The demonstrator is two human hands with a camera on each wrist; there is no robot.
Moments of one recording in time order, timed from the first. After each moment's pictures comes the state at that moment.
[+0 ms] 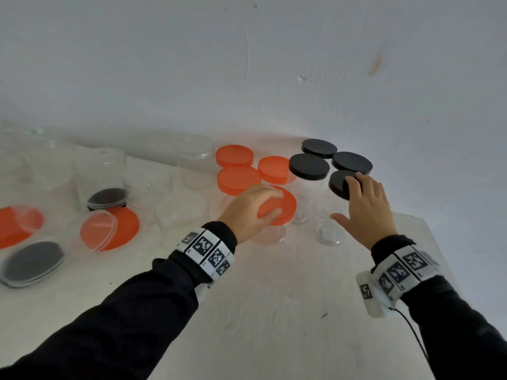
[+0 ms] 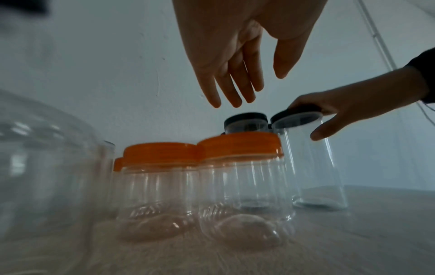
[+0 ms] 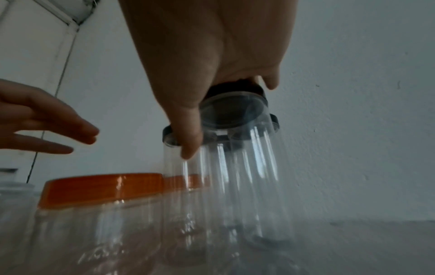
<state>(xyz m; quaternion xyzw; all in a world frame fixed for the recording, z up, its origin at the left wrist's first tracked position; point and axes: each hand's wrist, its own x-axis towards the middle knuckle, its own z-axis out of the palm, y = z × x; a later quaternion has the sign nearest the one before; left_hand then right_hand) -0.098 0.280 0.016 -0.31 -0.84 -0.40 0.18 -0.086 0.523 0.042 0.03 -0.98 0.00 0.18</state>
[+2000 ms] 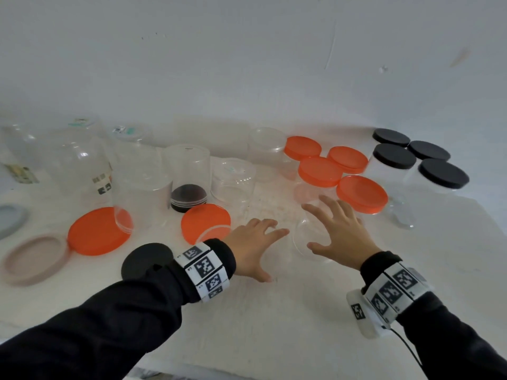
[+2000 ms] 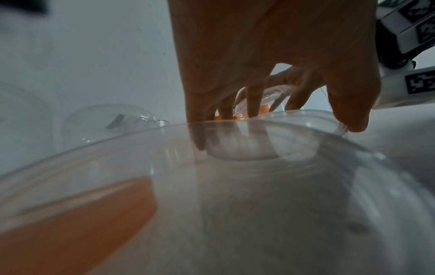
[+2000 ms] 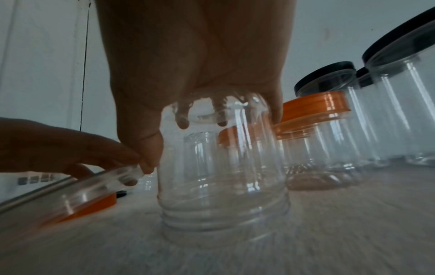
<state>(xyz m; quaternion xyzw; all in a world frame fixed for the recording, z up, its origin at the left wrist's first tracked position) -0.057 0.073 -0.005 -0.36 -0.92 -0.07 -0.12 -0.039 0.288 0.012 0.07 -1.00 0.03 -0.02</state>
